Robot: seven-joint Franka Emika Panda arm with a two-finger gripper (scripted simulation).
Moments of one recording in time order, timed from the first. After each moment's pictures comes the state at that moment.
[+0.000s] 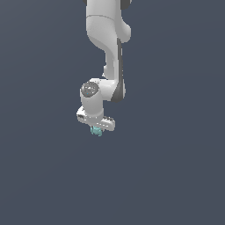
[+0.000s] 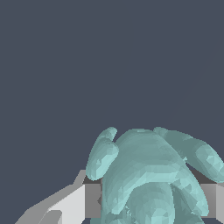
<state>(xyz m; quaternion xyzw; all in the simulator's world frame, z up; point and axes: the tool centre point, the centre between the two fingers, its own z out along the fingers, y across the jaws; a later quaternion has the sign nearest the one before) -0.034 -0.085 0.042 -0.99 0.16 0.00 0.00</state>
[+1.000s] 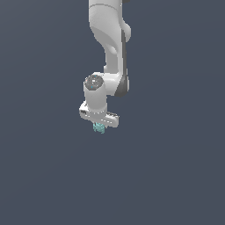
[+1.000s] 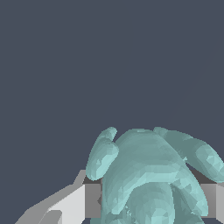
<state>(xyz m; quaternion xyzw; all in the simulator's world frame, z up) -0.038 -0.067 0.070 -0.99 0.16 0.00 0.00</state>
